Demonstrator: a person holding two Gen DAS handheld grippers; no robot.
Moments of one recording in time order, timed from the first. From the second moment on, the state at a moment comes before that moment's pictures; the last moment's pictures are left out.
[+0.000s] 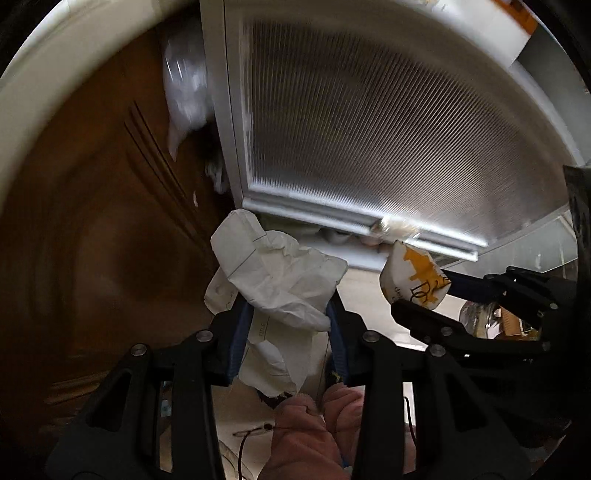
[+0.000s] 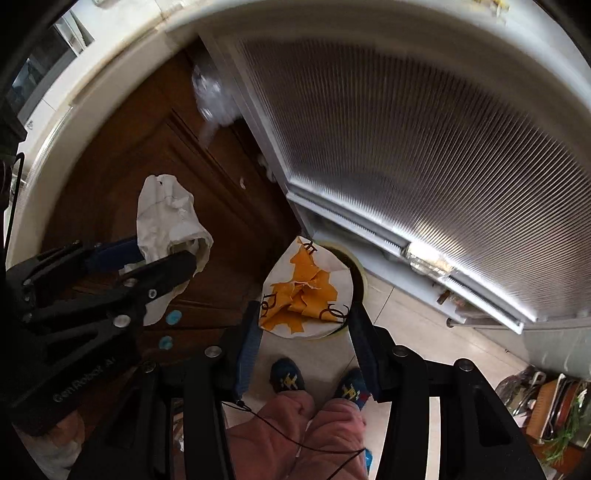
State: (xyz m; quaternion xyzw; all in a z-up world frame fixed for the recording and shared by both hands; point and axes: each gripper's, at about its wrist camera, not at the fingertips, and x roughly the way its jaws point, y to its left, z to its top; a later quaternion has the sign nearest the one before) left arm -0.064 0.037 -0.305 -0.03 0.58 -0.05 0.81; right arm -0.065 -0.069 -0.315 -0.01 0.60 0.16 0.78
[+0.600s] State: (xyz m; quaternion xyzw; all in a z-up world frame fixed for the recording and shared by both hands) left arm -0.026 0.046 -0.576 -0.05 0.66 0.00 0.75; right arm -0.012 -0.074 -0.609 -0.01 0.67 0.17 0.72
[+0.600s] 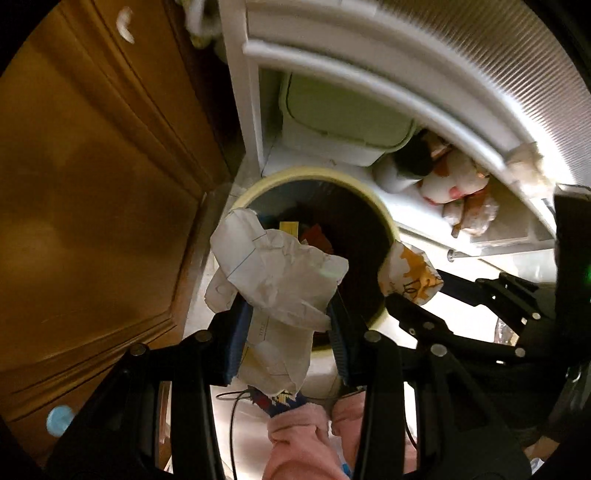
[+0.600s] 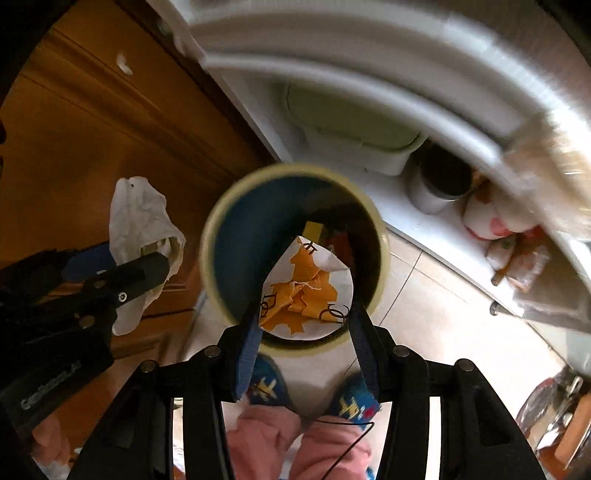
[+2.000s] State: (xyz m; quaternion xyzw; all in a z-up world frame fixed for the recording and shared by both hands) left arm -0.007 0.067 -0.623 -0.04 0.68 0.02 0.73; right arm 0.009 -0.095 -0.661 0.04 0.68 0.10 0.73
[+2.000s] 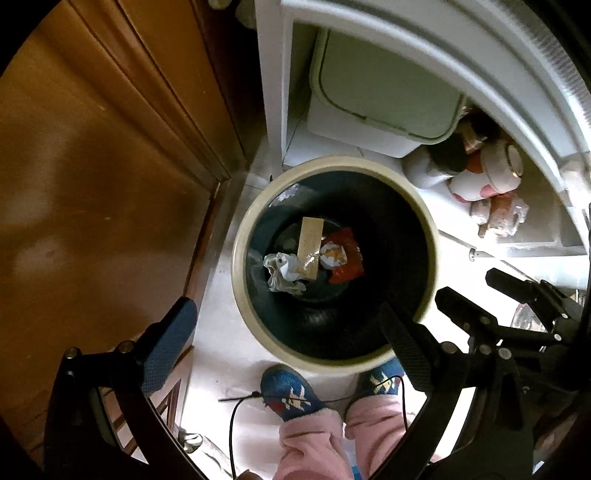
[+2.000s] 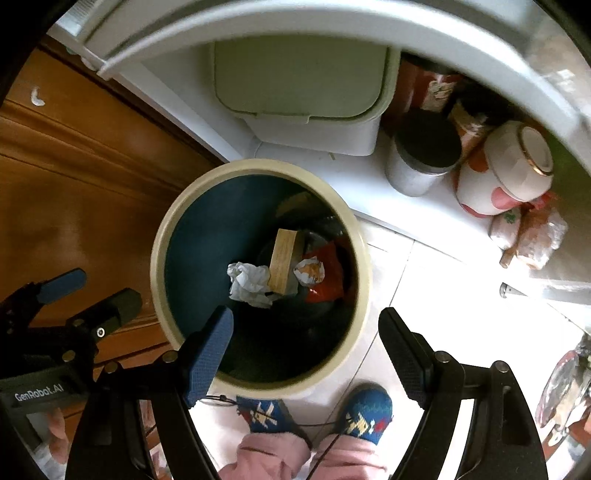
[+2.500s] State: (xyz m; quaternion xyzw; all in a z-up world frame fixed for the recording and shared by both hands) left arm -0.028 0.048 -0.461 -0.05 0.67 0.01 0.74; right arm -0.021 -0.123 -0.505 0.07 0.66 0.10 0.74
